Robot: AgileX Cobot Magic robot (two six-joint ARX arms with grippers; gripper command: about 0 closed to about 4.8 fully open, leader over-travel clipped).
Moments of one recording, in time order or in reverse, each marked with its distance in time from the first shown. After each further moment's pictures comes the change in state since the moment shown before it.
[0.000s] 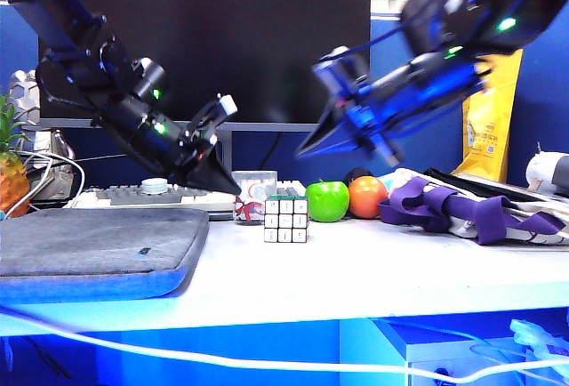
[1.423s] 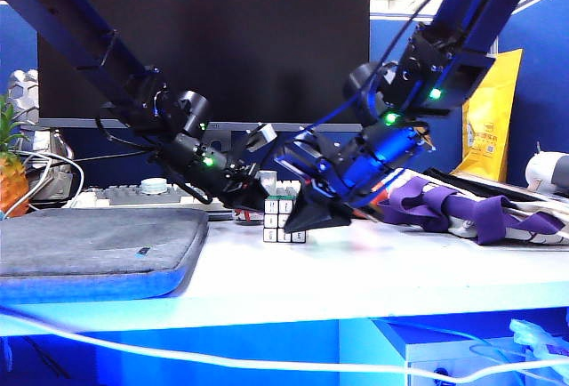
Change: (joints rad) left arm -0.074 0.288 0.349 0.022 0.014 -0.001; right arm 0.050 0.264 0.194 -0.114 0.209 -0.030
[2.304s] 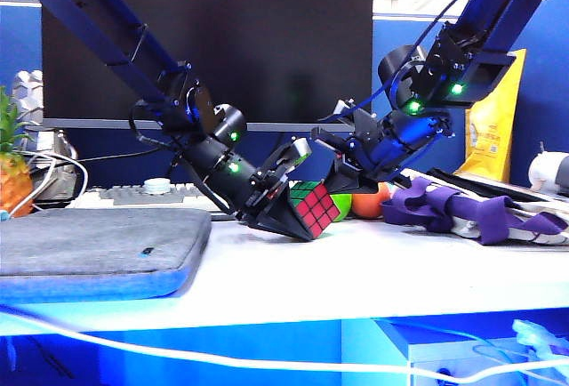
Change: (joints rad) left arm -0.099 -0.004 -0.002 -0.235 0.046 0.004; right arm -0.098 0.029 0.101 0.105 0.044 -0.001
